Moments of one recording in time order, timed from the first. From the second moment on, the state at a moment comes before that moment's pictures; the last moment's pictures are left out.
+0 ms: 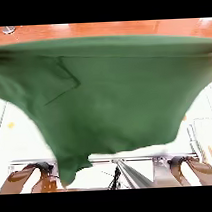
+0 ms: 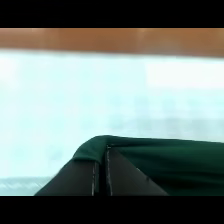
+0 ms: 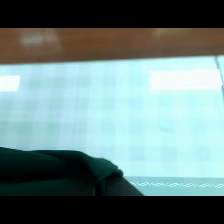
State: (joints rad) left arm 0.16 -0.82 1.41 1.32 -1.24 -1.49; right arm -0.20 -0.76 1.52 -1.36 1.40 1.53
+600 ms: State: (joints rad) left arm 0.14 -1.52 1.44 1.10 -0.89 -1.50; right arm -0.20 -1.63 1.68 -1.14 1.04 1.52
